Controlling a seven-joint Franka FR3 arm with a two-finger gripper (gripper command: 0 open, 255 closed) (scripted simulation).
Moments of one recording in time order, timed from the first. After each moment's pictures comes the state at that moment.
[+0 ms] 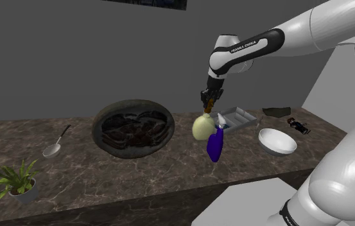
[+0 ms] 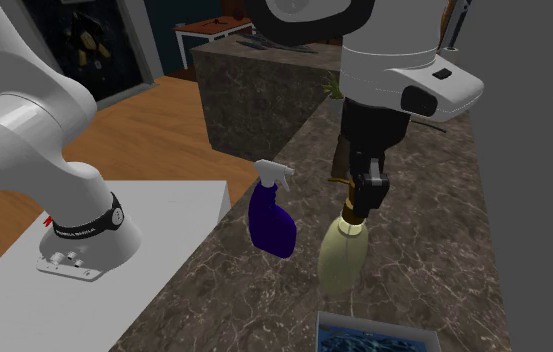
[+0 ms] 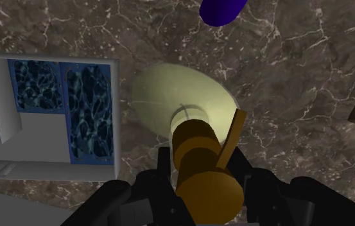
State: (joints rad) arm -0.06 -0.05 -0.13 -2.16 -0.01 2.18 -0.06
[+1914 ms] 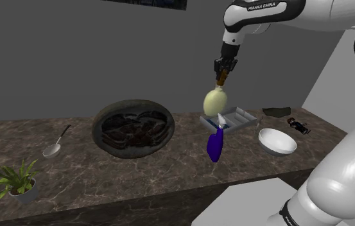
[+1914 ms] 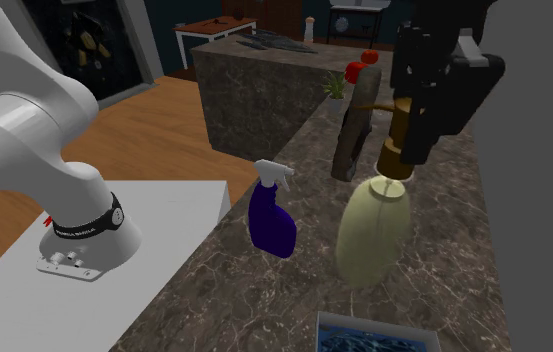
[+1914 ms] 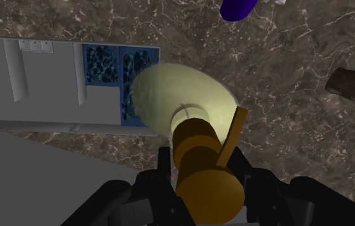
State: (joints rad) arm -0.11 -0.06 -0.19 -1.79 0.00 1.80 -0.17
